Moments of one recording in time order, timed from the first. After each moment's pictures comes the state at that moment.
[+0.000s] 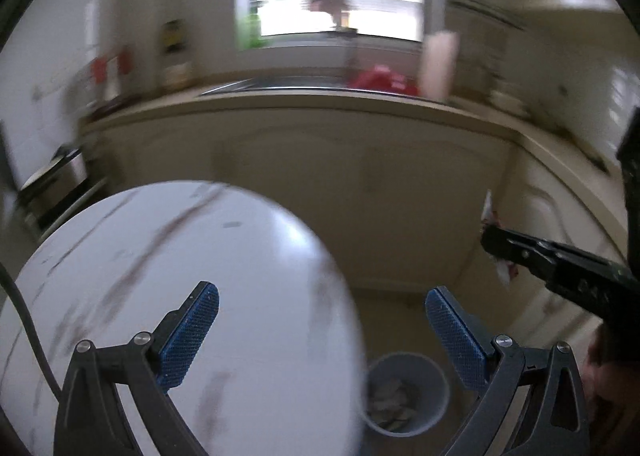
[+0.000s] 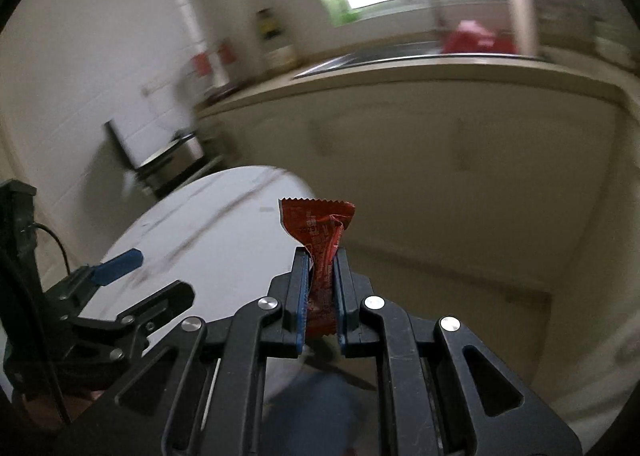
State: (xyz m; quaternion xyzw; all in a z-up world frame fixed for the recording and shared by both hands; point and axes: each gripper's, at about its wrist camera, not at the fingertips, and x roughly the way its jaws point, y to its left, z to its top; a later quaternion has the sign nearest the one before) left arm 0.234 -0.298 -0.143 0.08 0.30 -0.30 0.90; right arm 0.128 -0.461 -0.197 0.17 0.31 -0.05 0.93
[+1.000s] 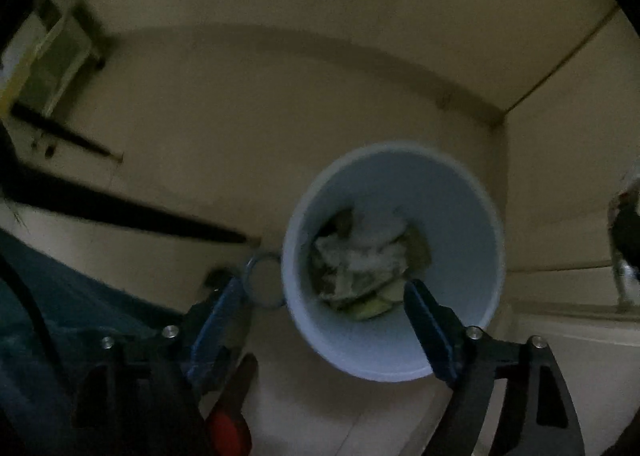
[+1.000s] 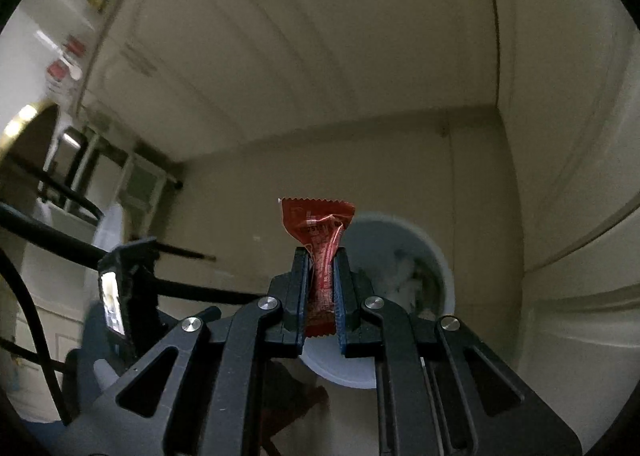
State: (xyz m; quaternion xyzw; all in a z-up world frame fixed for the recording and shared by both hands) left arm 0.283 -0.437 -0.563 0.12 0.64 -0.17 0.74; right arm 0.066 -0.635 -0.508 0.35 0.45 -0.14 0.81
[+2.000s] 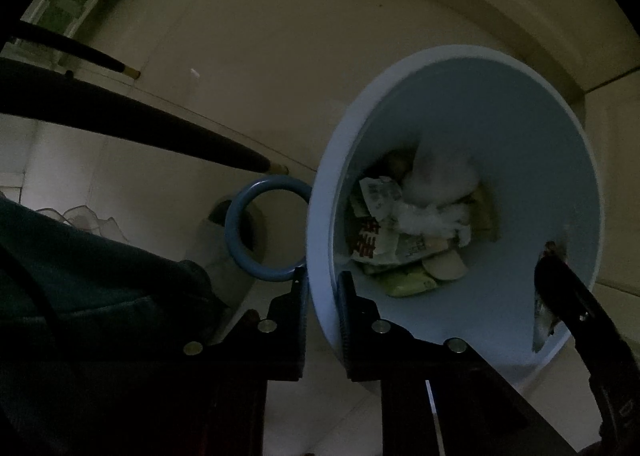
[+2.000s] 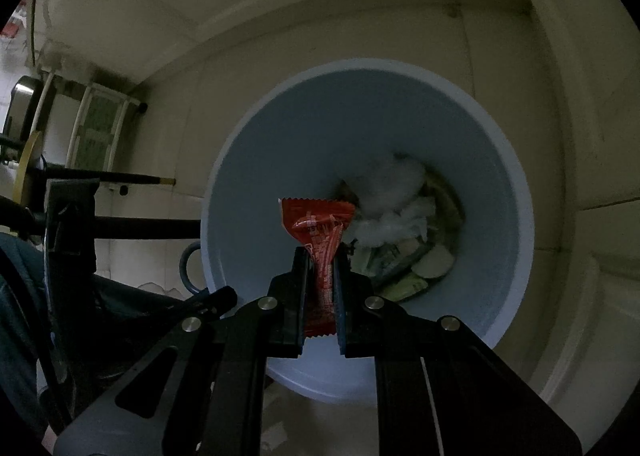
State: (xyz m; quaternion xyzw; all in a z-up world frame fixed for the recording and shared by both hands) left arm 0.315 -0.472 -0.723 0.12 0.71 -0.07 0.68; right arm 0.092 -0.614 -0.676 0.37 0.57 -0.10 0.73
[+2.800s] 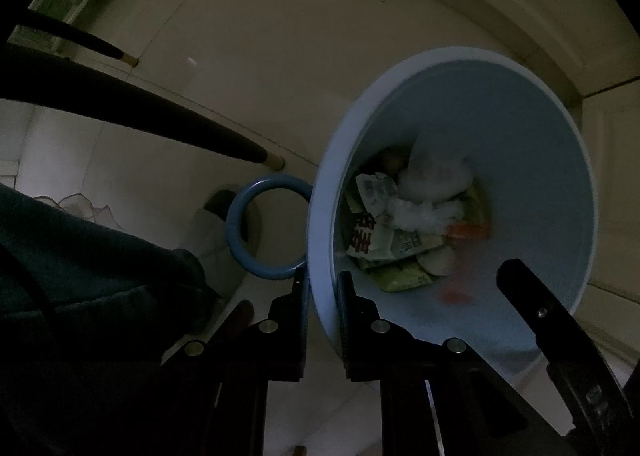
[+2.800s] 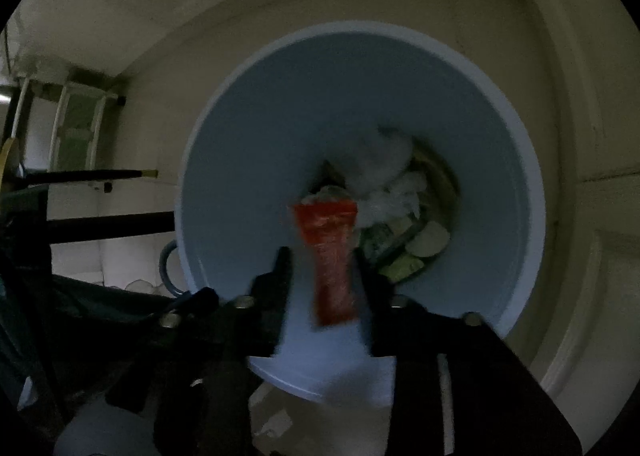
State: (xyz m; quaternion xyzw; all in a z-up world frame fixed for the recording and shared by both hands) left arm 0.314 -0.444 -0.649 0.10 0.73 -0.07 0.67; right arm 0.096 -0.612 -0.694 0.38 0.60 -0.12 0.69
